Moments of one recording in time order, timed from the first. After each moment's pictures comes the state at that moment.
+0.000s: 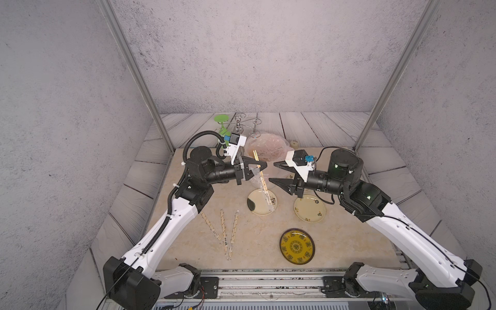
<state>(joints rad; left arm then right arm) -0.46 1.22 1.18 0.15 0.95 -0.61 0.75 1.19 1.41 -0.34 -0.52 -0.29</state>
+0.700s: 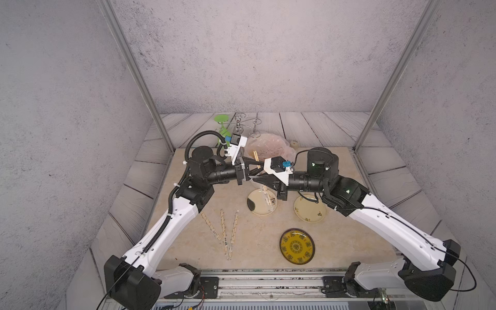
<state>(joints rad) -0.46 1.23 1.18 0.12 0.93 -0.58 0.86 1.31 1.47 -0.34 -0.54 -0.35</state>
